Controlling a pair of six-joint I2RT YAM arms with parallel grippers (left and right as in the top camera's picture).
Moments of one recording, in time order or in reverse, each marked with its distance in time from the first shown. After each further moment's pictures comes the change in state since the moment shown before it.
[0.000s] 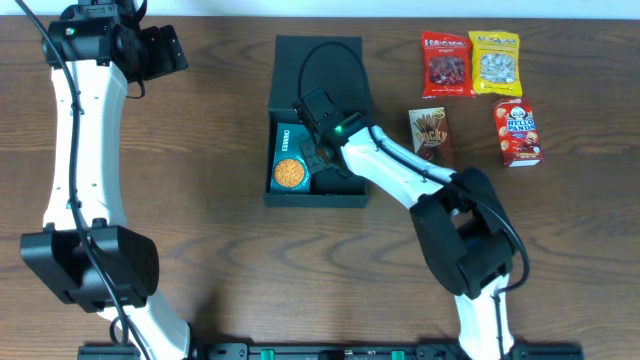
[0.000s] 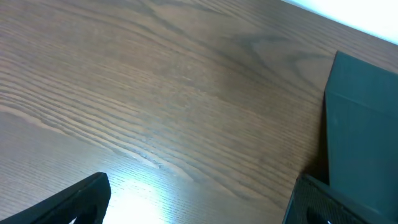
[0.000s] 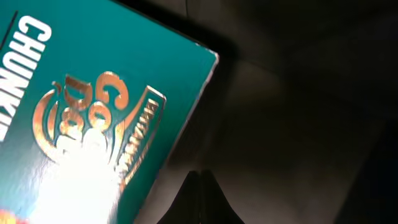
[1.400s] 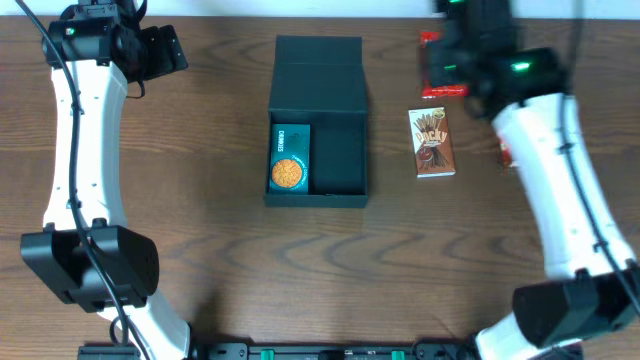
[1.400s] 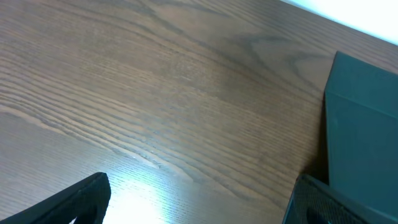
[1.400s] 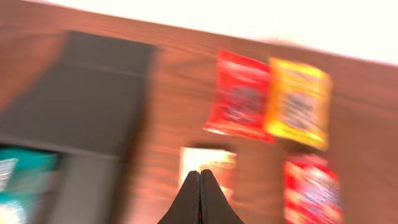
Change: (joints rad) left arm 0.000 0.000 0.000 0.000 0.000 0.000; right arm -0.469 -0.382 0.297 -0.344 0.026 -0.257
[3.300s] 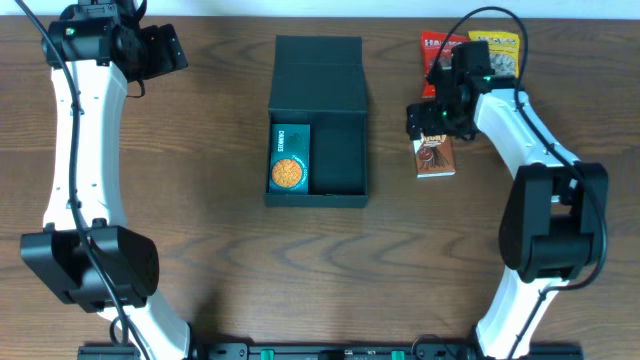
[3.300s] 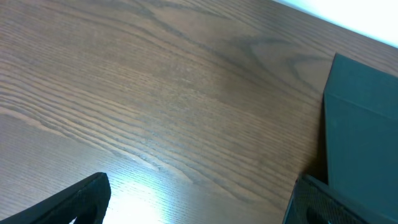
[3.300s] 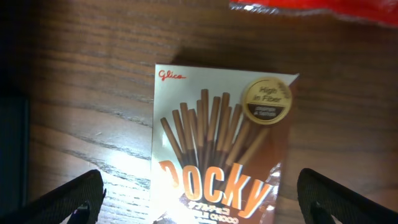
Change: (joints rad) left arm 0.000 0.000 0.000 0.007 0.000 0.000; right arm -0.093 0.299 -0.310 0.203 -0.227 -0.050
